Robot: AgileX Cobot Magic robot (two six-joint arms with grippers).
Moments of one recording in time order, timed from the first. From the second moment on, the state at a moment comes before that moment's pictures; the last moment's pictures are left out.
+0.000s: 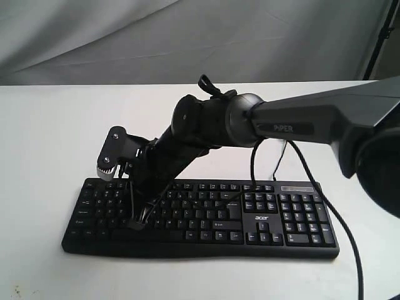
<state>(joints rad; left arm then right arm) -0.17 0.00 0.00 0.04 0.26 -0.02 0.74 2.26 -1.59 0.68 0.62 -1.24</state>
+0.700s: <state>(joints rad) -0.17 0.00 0.00 0.04 0.26 -0.02 0.72 2.18 -1.57 0.60 0.65 -1.19</state>
